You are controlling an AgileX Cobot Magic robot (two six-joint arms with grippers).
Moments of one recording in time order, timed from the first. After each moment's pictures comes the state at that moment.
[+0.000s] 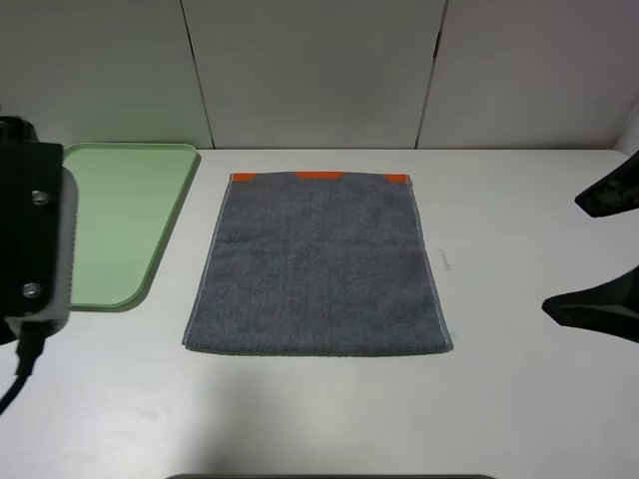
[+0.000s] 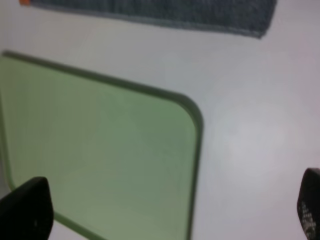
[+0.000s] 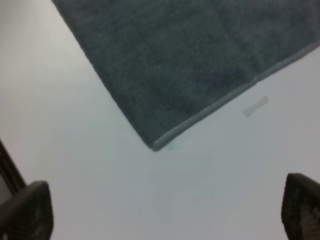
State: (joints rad) left arm -0.84 1.00 -0.71 0.51 0.86 0.49; right arm 0.37 0.86 -0.75 0.23 0.94 -0.81
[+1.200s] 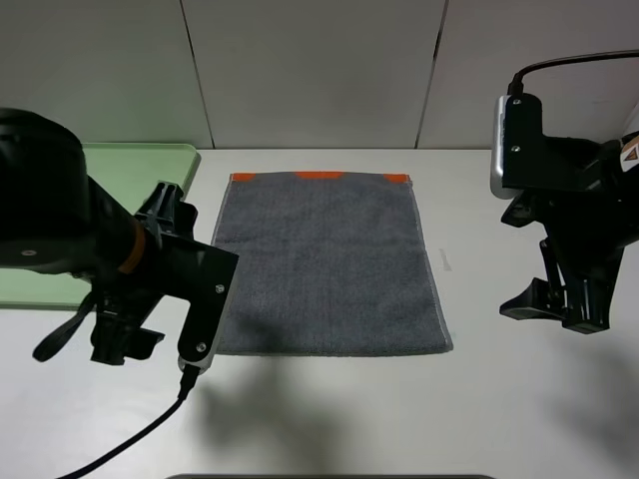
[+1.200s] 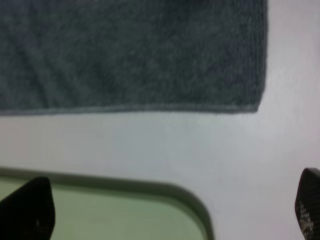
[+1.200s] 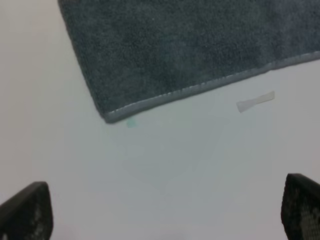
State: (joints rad) left arm -0.84 1.54 -0.69 0.65 0.50 0.48; right arm 0.37 1.23 -0.74 0.10 0.75 -1.05
